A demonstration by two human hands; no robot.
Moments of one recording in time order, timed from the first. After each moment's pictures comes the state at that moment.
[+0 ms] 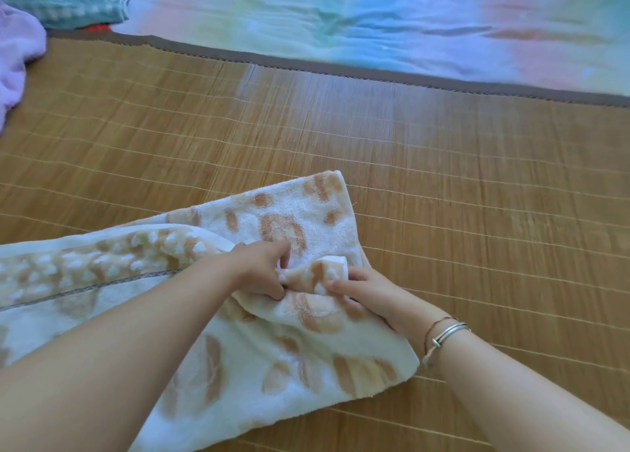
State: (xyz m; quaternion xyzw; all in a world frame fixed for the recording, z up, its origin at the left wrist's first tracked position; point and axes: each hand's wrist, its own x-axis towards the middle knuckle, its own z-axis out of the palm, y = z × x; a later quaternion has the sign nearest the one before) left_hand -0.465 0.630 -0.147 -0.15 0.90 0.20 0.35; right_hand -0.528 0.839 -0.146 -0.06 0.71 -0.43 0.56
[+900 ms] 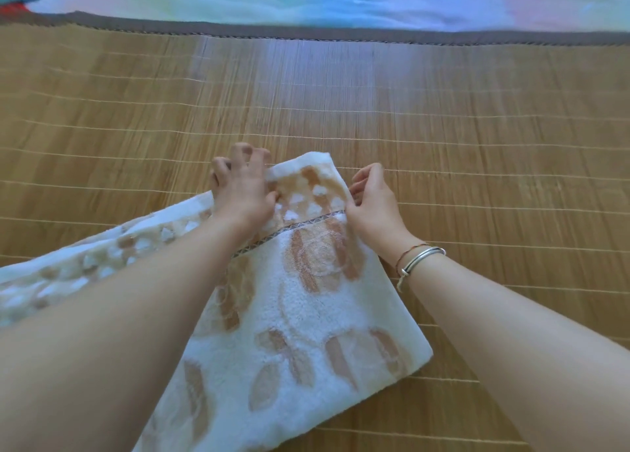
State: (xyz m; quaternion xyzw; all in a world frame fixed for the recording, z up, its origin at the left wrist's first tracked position) left_hand -0.555 0.609 -0.186 -0.25 0.96 0.15 -0.01; right_hand -0.607 0.797 -0.180 -0.10 0.88 -0.43 0.16
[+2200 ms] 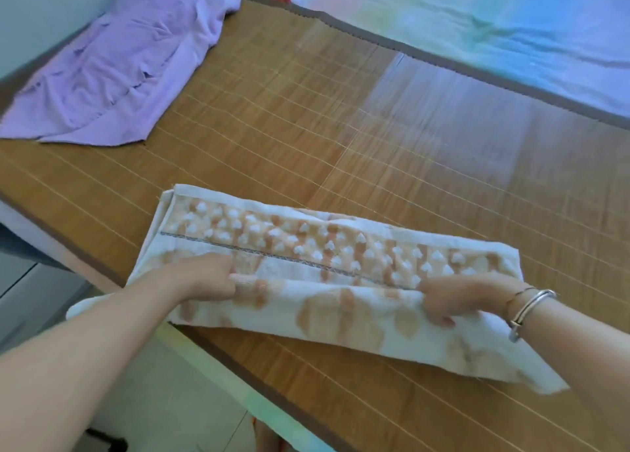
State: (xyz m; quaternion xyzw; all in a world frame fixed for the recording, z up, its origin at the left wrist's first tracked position) left_hand -0.182 0.559 -0.098 -0.39 0.82 0.21 0.37; right_hand -0.429 0.787 -0.071 -0.39 0.73 0.28 0.48
